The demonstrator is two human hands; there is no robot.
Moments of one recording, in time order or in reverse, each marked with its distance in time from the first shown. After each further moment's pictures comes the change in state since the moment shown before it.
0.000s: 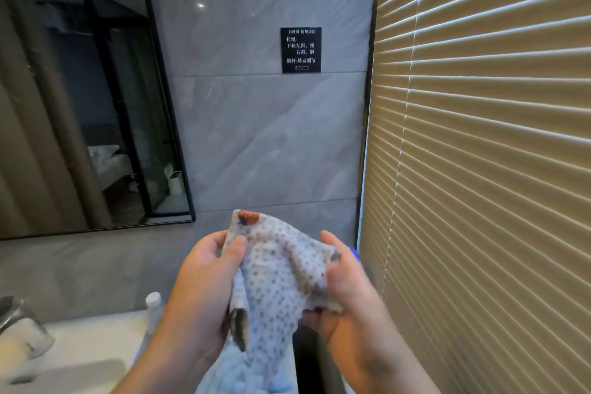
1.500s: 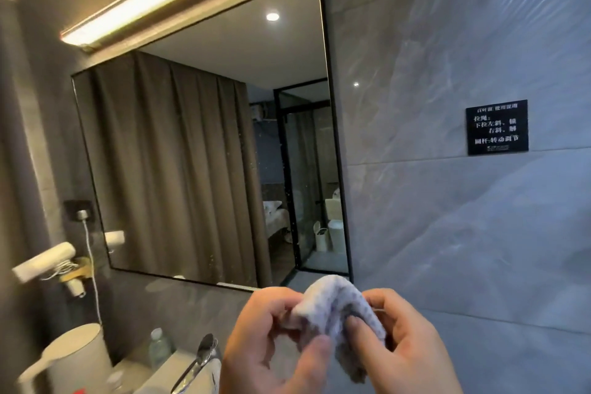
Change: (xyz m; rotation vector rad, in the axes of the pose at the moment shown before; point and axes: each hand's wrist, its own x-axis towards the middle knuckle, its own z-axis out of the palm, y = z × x) left_hand 0.011 0.062 -0.094 0.490 0.364 1.086; right_hand 0.106 0.016 0.125 -0.624 -0.222 -0.356
